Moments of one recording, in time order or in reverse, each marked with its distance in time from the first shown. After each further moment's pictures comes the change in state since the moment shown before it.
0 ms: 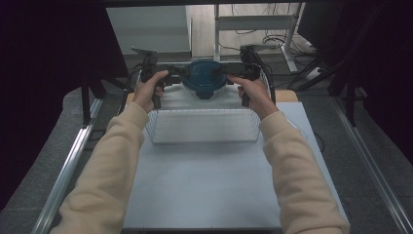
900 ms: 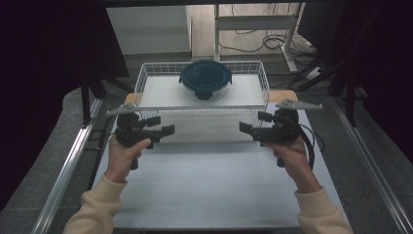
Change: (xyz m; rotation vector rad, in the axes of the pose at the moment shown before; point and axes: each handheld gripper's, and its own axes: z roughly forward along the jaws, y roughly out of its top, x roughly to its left) left arm -0.041 -0.176 -0.076 -0.072 0.119 0.445; right arm -0.007 -0.169 -0.111 -0.239 -0.023 -0.404
